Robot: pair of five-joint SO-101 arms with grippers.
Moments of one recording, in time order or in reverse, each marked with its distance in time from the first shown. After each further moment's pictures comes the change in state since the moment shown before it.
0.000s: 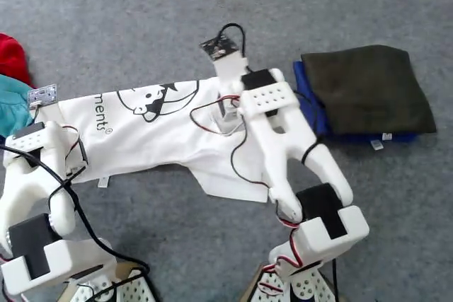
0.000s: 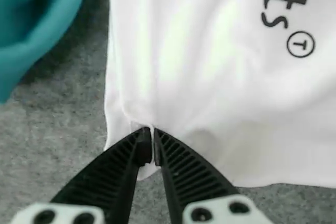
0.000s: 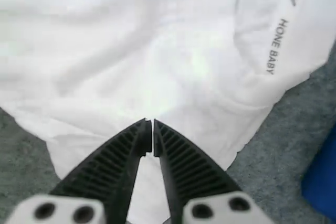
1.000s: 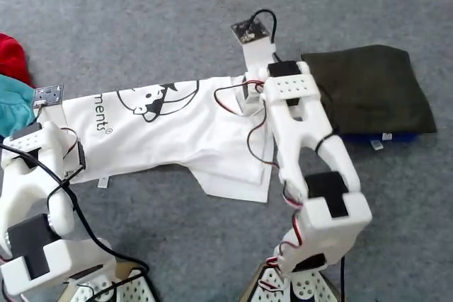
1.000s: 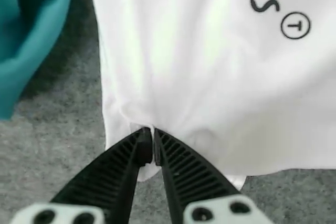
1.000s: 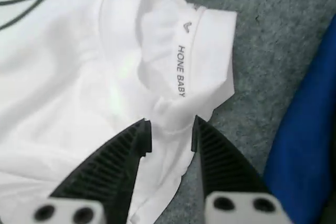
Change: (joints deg) left arm -1.0 0.0 0.0 0.1 -8.4; right arm 10.1 7.7 -3.7 -8.0 2.5
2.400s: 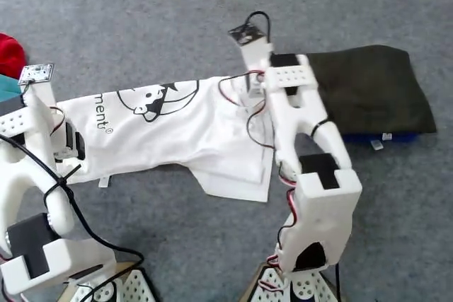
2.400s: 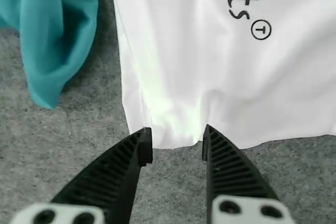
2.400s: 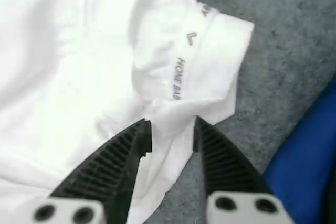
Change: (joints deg) left arm 0.0 0.0 -17.7 19.3 -1.9; right arm 0.4 9.1 -10.3 3.9 8.6
